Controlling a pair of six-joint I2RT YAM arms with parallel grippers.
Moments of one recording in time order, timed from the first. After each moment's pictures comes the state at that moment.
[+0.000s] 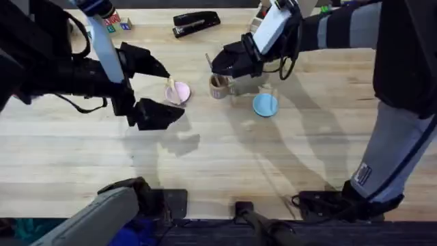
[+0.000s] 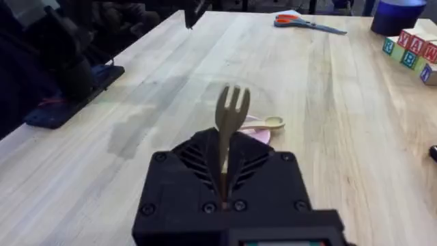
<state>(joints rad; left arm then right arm) 0.27 1.19 1.05 -1.29 0.85 1.29 0.30 2.17 1.39 -0.25 -1.50 -1.01</state>
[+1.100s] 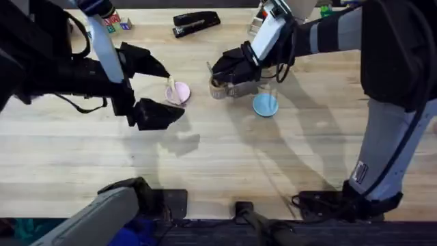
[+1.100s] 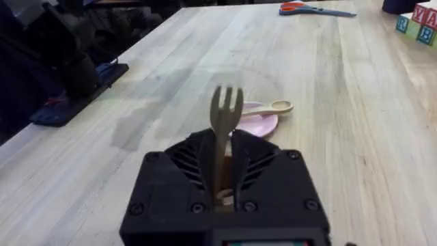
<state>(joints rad) 0.27 1.19 1.05 -1.29 0.85 1.29 0.30 2.24 1.39 -0.24 -1.52 -1.00</state>
